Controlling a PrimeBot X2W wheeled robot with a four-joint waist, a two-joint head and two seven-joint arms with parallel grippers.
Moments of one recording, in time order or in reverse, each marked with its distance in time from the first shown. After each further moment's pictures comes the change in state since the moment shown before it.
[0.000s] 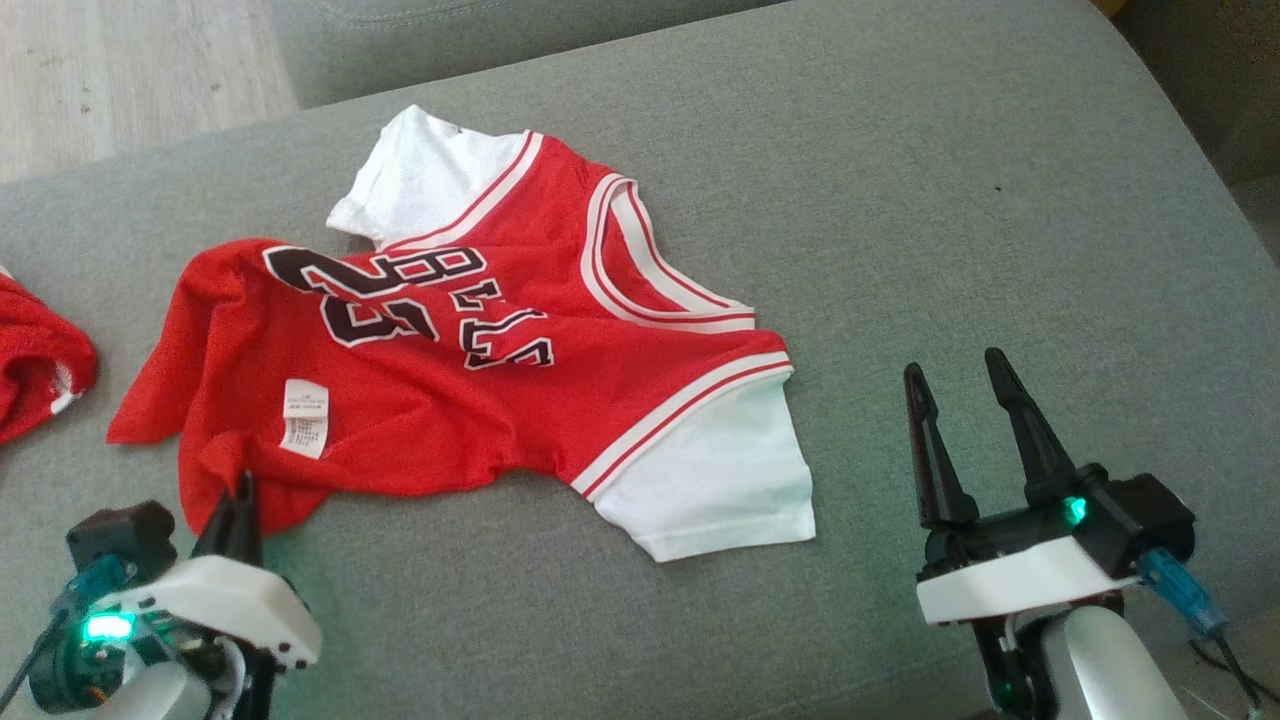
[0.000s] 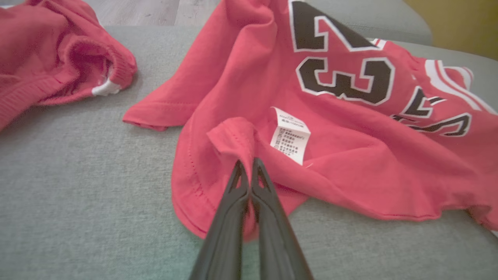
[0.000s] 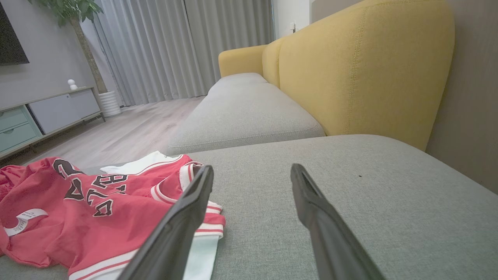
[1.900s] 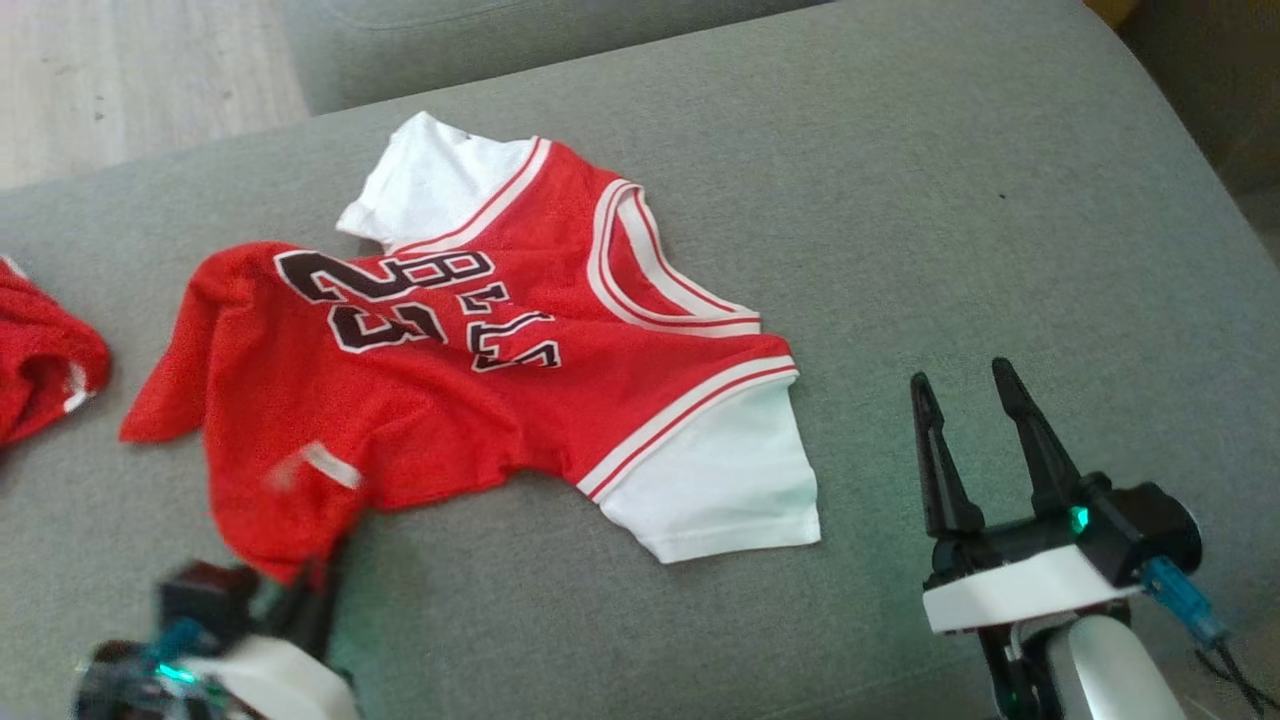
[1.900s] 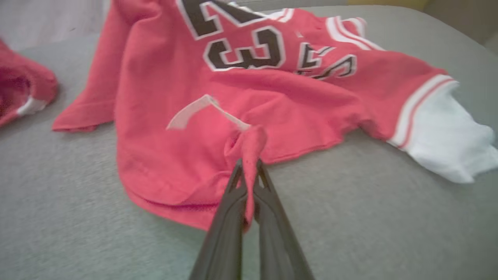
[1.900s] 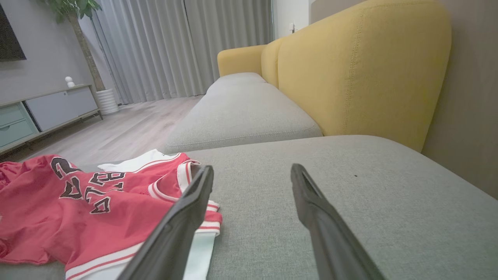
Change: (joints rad) left arm 0.078 0.124 -0.094 -0.188 0.082 -0.069 0.057; right arm 0.007 0.000 -0.012 0.003 -0.014 0.000 0.000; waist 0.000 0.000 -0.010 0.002
